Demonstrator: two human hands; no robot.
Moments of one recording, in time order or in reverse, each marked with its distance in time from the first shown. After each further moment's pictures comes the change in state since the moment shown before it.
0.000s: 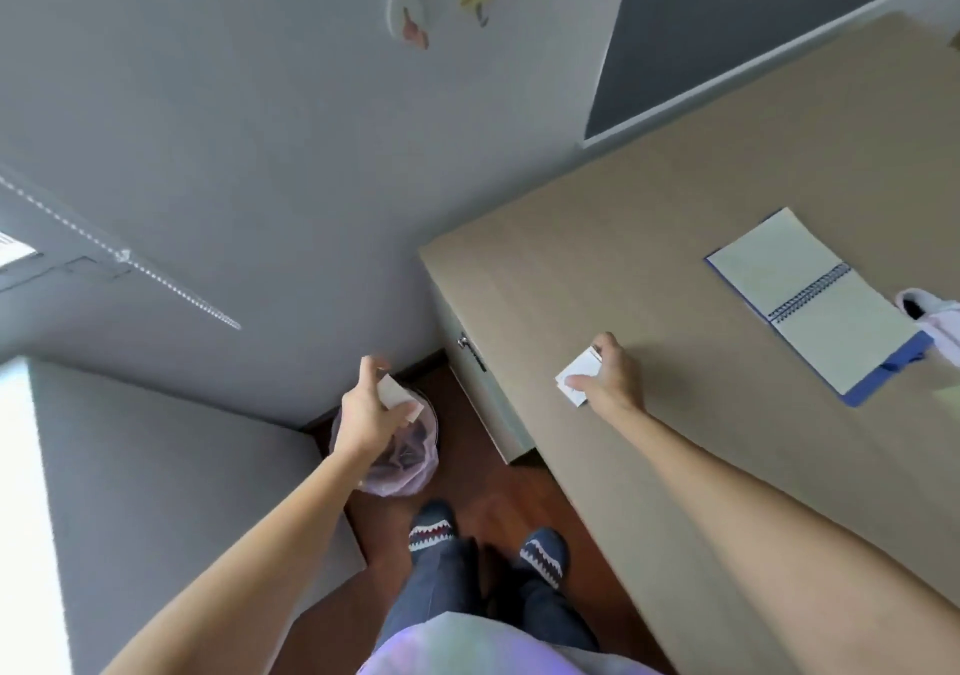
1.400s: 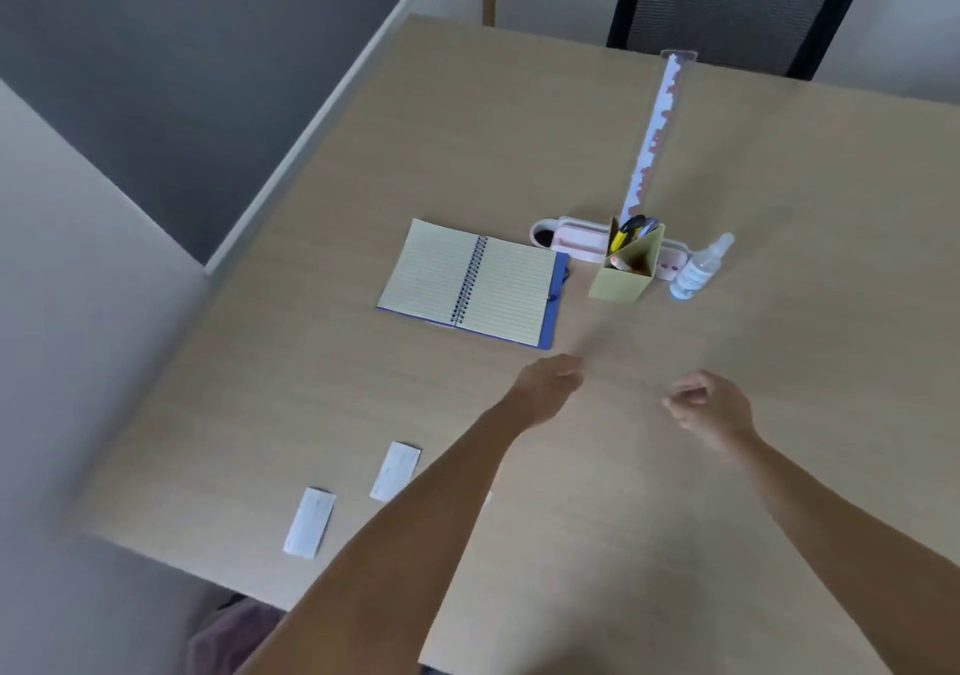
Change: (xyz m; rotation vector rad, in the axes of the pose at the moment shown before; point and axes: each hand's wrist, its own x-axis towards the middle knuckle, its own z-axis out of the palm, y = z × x) left_hand -0.110 0.326 0.371 0.241 -1.059 0.666; right_hand -0.081 0.355 -0.223 0.395 0.528 0.610
